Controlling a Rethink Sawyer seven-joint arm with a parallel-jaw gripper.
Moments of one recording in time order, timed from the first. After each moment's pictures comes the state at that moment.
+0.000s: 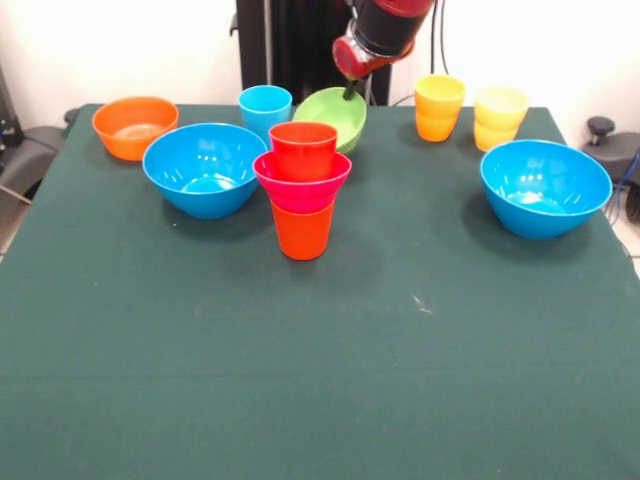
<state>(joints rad) -0.14 -0.61 0.02 1.95 -0.44 0.63 1.39</state>
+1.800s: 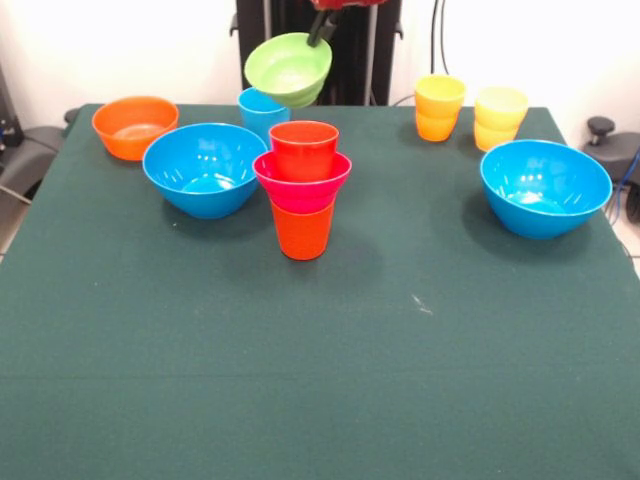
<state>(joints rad) -0.03 -0.82 -0.15 1.96 -0.46 0.71 1.39</state>
